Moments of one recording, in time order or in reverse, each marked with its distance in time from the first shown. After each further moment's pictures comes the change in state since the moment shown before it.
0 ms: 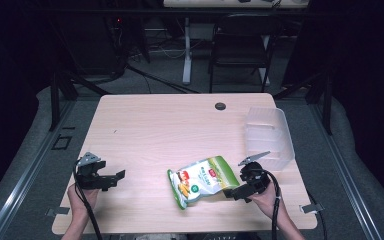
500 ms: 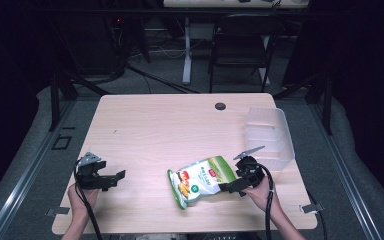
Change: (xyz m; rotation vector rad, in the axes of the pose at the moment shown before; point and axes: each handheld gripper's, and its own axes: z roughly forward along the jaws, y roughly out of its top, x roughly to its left) left arm 0.000 0.000 0.001 0.002 -0.001 0.003; right arm -0.005 0.018 0.012 0.016 0.011 0.029
